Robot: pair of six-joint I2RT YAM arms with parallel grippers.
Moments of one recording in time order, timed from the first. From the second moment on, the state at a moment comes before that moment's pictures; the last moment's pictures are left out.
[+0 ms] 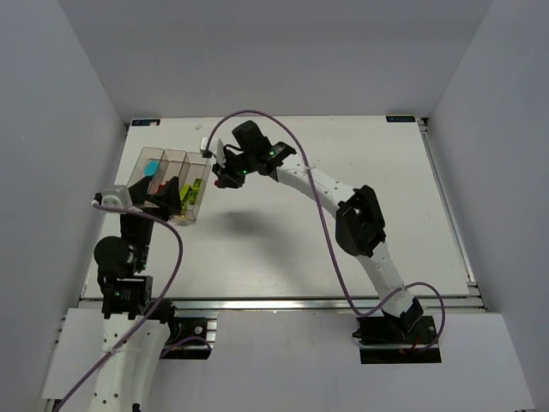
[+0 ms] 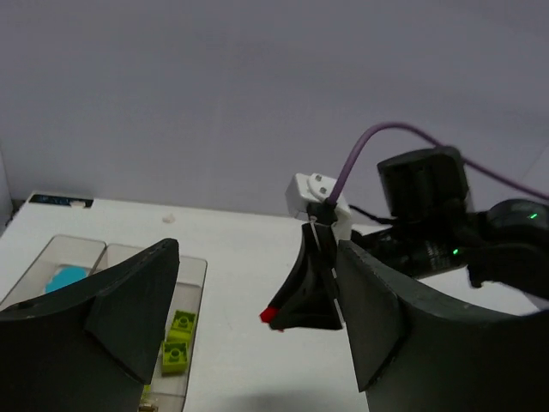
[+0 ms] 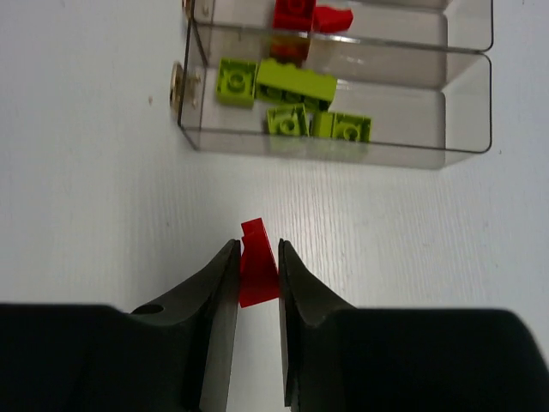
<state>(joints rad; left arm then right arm) -0.04 0.42 0.58 0.14 0.08 -0.28 0.82 2.31 2.20 -0.57 -0.54 -0.54</state>
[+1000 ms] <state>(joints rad) -0.04 0.35 0.55 0.18 0.02 -0.23 1.01 2.82 2.35 0.81 -0.28 0.02</state>
